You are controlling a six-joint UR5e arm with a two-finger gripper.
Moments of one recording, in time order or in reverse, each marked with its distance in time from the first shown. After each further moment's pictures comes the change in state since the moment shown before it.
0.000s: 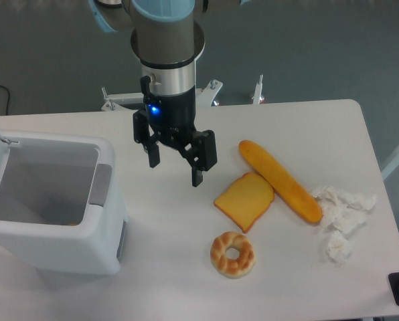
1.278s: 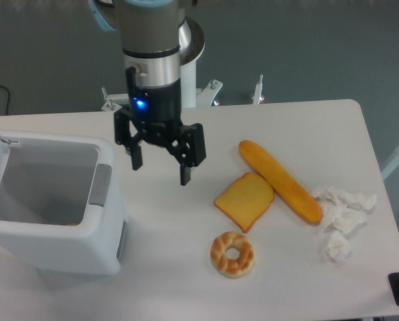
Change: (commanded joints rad) arm -0.093 -0.005 0.075 0.012 -0.005 -0.262
